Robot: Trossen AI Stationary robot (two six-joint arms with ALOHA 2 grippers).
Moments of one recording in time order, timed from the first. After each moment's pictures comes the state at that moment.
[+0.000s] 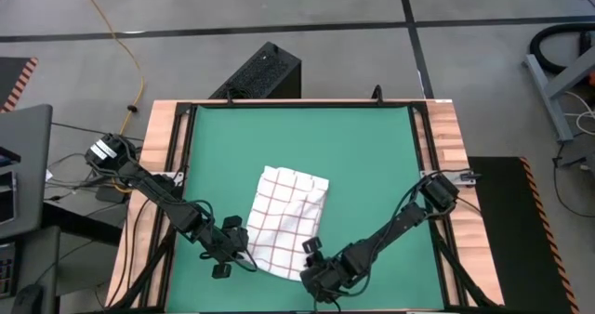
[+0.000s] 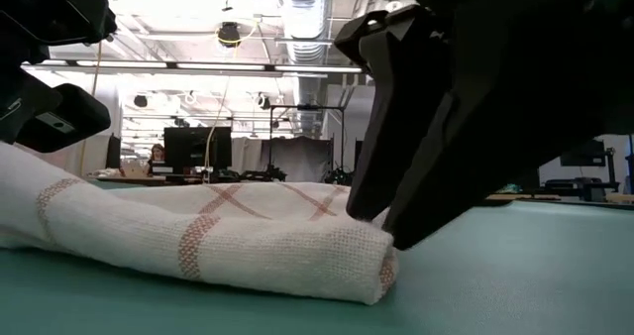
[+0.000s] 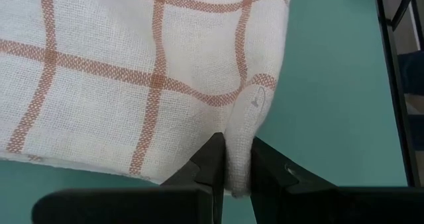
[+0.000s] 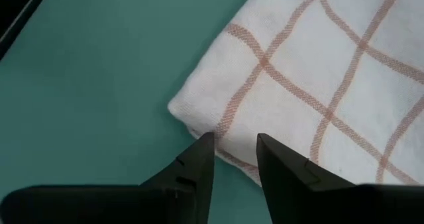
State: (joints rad) left arm -0.65 1.46 0.66 -0.10 -0.07 -0.64; right arm 0.62 2.12 1.51 -0.43 0.34 0.08
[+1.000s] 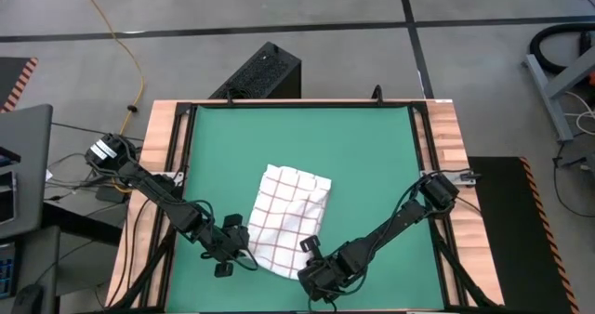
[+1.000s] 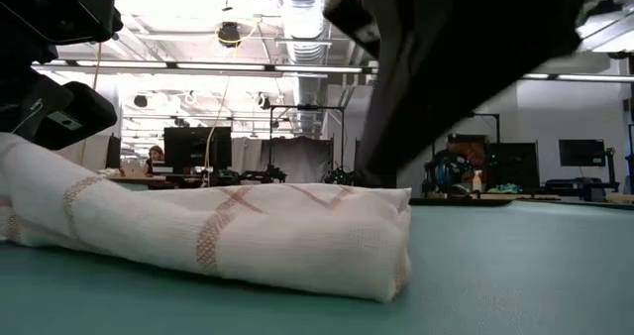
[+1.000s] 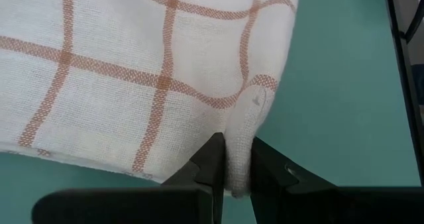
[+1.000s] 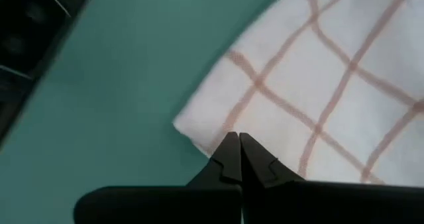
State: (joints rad) left arm -0.65 1.46 0.66 -0.09 -0.12 -0.64; right arm 0.61 2.11 1.62 -0.59 0.29 0.08
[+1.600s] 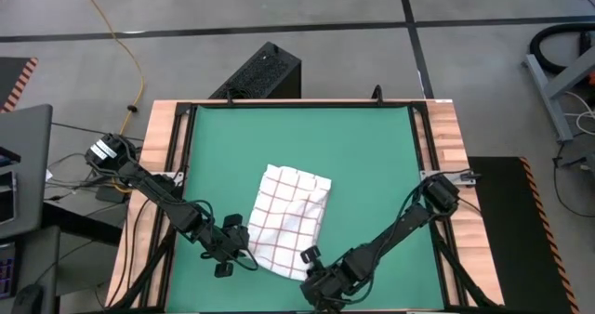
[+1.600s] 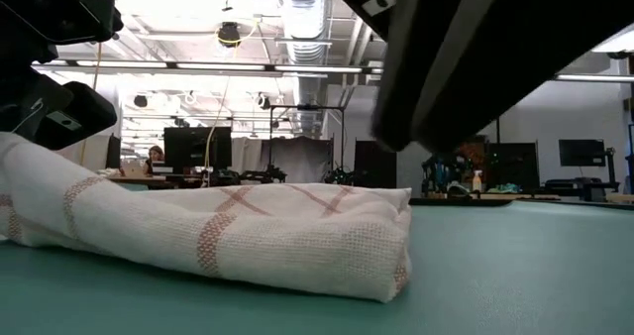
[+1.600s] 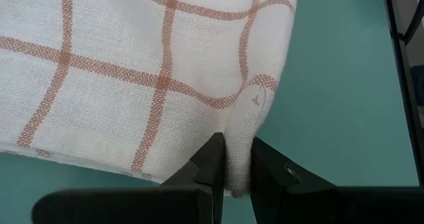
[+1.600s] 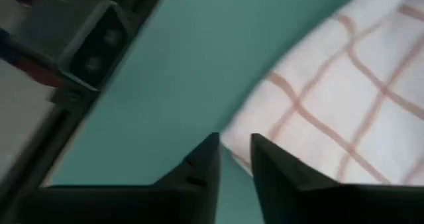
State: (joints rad) left arm -0.65 1.46 0.66 -0.09 -0.12 -0.64; right arm 0.65 2.12 1.63 -0.53 0.24 0.08
